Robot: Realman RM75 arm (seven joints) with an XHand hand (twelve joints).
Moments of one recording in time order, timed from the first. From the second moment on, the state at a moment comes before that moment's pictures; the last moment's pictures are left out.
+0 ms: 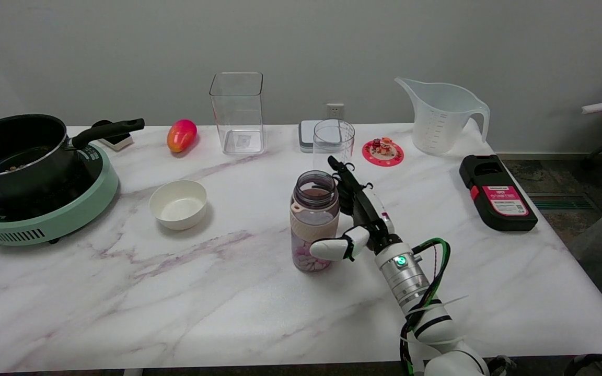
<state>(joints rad) -0.10 -1.21 -2.10 1.33 0.96 0.79 0.89</state>
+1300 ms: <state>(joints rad) -0.05 -1.22 -2.10 1.30 0.96 0.74 0.92</state>
